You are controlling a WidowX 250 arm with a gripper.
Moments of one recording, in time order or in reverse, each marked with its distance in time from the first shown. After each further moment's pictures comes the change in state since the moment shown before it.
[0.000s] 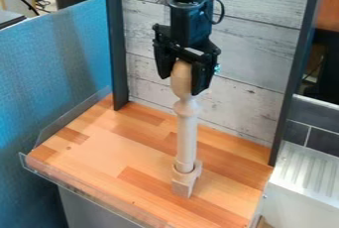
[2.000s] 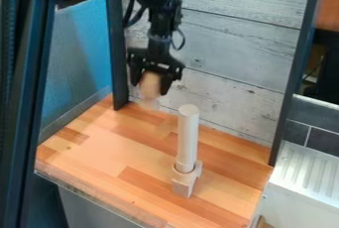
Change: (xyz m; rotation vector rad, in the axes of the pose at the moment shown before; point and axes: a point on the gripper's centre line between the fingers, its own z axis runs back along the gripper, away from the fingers) arm 0.043 0.126 -0.105 0.239 0.027 0.484
